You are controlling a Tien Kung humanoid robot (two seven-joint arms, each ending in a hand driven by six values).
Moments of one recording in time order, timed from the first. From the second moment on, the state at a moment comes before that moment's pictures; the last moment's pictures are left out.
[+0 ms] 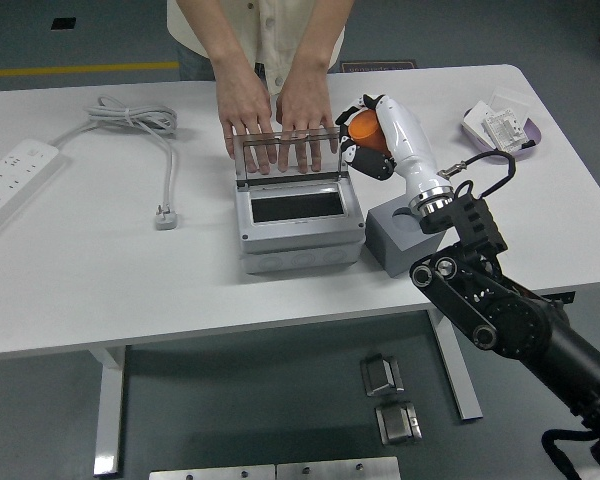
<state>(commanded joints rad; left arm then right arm) 0.12 0.09 -1.98 -0.18 1.93 -0.29 0.34 0.58 -0.12 0.91 1.13 -1.89 -0.44 -0.03</state>
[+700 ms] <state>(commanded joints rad) 0.10 0.10 -2.01 -0.18 1.97 -0.29 0.34 0.72 -0.05 0.68 1.03 -2.18 -0.41 -0.24</state>
